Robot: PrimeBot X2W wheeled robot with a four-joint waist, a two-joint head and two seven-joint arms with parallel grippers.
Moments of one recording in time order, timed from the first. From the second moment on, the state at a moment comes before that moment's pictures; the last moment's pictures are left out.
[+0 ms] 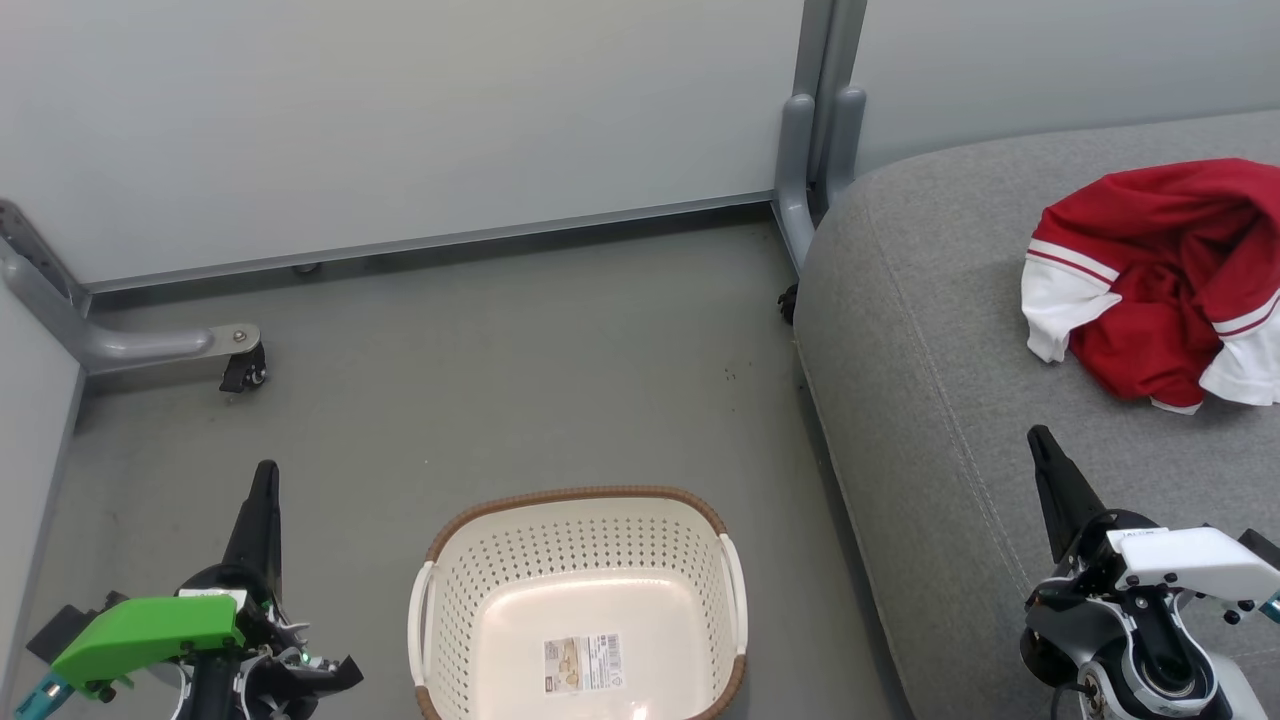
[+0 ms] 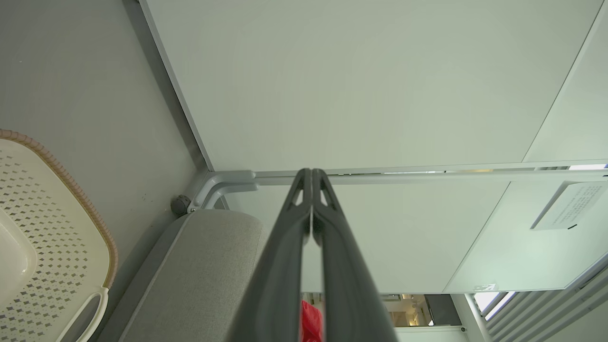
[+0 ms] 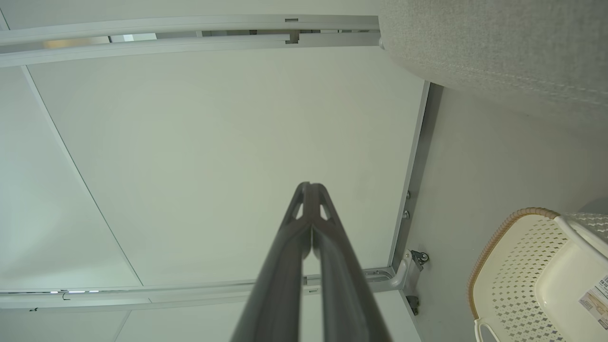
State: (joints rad) left arm -0.10 0.08 0.07 0.24 -1.64 -0.13 0.08; right arm -0.10 -0.07 -0.09 0.24 1.64 0.13 0.09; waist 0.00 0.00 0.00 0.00
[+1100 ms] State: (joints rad) left arm -0.10 0.07 0.09 0.24 -1.64 -0.13 0.09; right arm -0.10 -0.06 -0.09 0.24 1.63 0.13 0.10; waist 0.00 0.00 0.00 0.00
